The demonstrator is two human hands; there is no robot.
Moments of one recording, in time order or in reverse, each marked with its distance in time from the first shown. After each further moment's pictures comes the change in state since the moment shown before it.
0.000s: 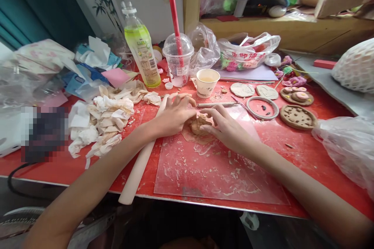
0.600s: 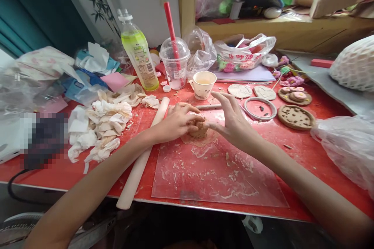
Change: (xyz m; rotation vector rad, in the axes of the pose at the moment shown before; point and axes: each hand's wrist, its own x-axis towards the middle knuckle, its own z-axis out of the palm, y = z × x) left_hand 0.009 0.016 -0.007 -0.329 -0.092 -0.050; right_hand 0.001 0.009 -0.014 -0.064 0.269 -0.075
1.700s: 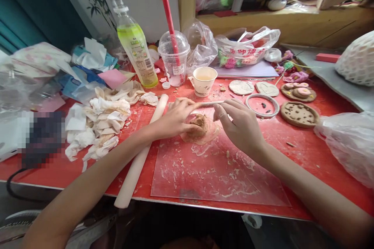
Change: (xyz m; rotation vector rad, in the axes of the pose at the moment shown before) left_hand 0.005 -0.004 -0.003 -0.053 0.006 -0.109; right_hand 0.000 -0.011 -0.001 -0.050 0.161 -0.043
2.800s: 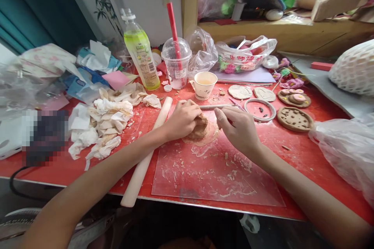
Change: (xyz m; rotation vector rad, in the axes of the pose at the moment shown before) left_hand 0.006 0.012 0.011 0.100 0.151 0.106; right_hand 0.001 -0.001 -0.003 0.072 -0.036 0.071
